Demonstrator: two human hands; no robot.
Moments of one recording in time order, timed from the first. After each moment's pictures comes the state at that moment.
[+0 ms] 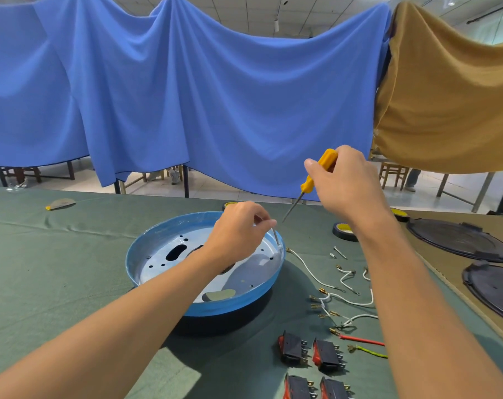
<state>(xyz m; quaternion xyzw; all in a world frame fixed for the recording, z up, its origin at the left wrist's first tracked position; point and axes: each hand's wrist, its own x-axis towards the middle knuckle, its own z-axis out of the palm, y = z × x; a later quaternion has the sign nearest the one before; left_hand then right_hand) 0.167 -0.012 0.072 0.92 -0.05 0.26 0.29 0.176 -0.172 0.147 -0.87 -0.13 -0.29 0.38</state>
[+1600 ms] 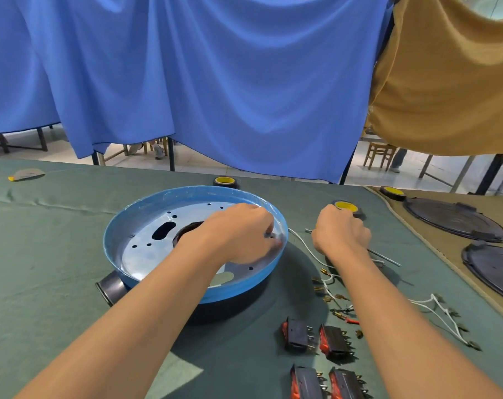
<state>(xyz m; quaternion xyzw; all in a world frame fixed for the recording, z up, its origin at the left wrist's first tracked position) 0.161 -0.007 0.056 0.99 -0.12 0.07 0.07 0.238 -0.172 0.024 -0.98 0.06 -0.15 0.08</state>
